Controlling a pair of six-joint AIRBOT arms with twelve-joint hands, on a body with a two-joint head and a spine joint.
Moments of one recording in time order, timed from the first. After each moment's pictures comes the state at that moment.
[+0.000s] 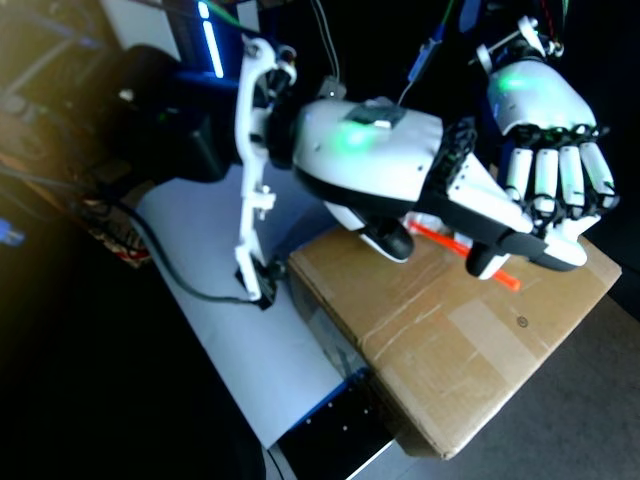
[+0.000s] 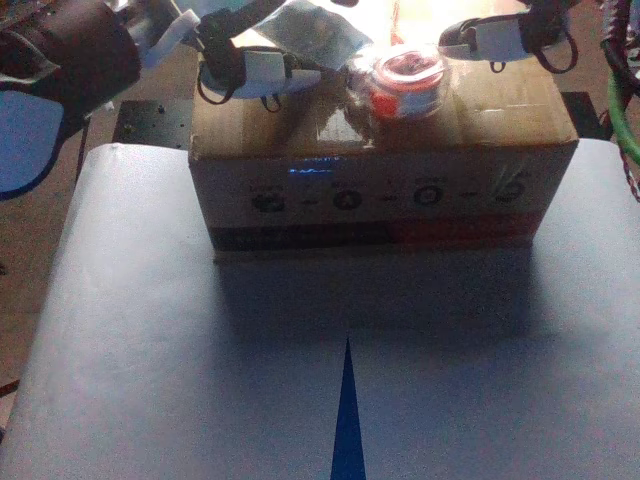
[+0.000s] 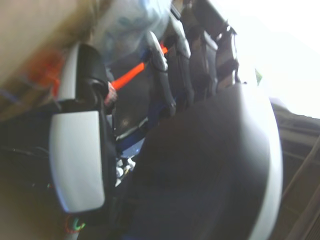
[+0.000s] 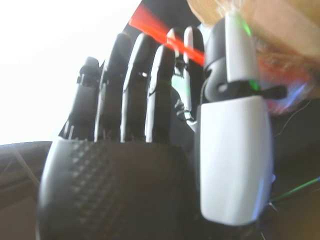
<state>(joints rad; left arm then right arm) 0.38 -1.16 1.24 2.96 0.38 -1.72 -0.33 -1.09 1.16 -2.98 -0.45 1.67</state>
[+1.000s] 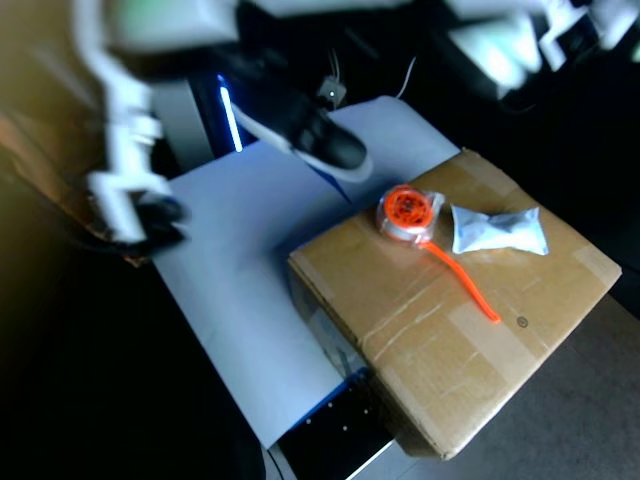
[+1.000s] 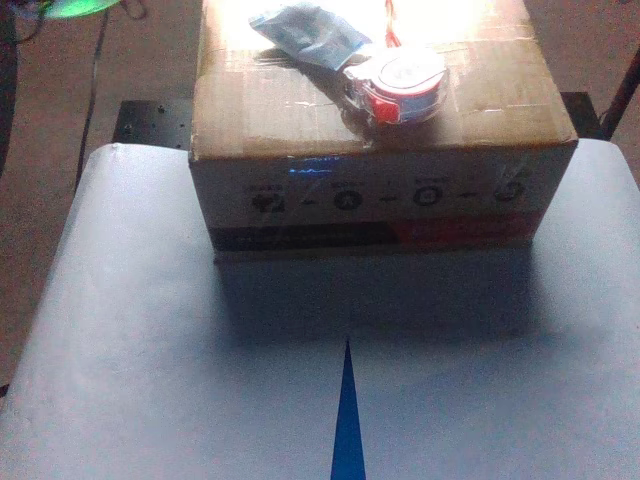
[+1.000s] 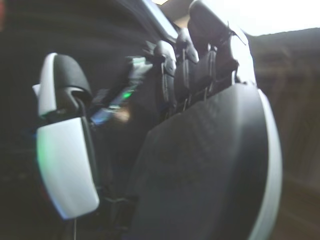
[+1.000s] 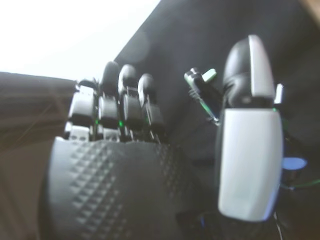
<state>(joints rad) 0.45 -0.78 0.91 2.98 0.93 -1.72 -0.43 -0.75 0.86 -2.98 -0.95 1.68</state>
